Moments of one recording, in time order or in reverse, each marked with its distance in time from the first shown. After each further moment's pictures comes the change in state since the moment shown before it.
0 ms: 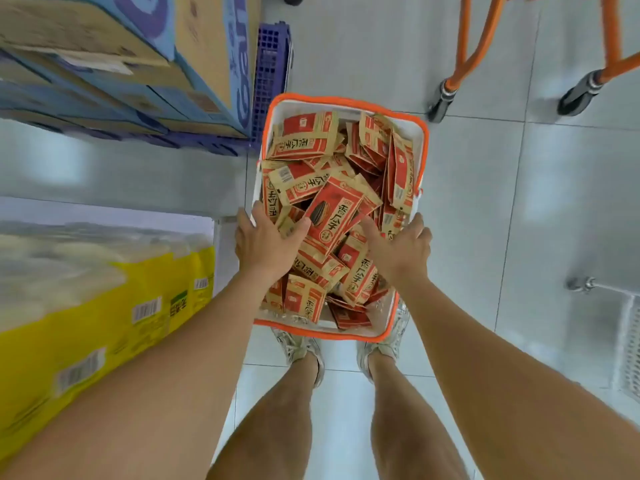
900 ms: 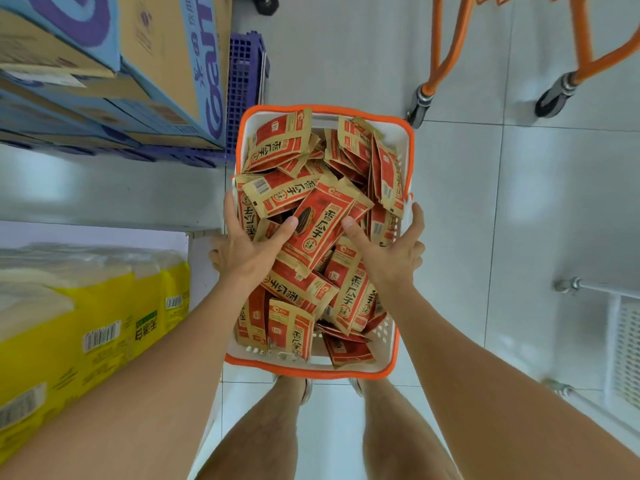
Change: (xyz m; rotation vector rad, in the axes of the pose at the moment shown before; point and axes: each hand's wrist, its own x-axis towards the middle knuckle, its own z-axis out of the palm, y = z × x) left_hand -0.006 0.019 0.001 -0.342 -0.003 -0.025; right_hand 0.001 0.005 -0.013 0.394 0.107 0.024
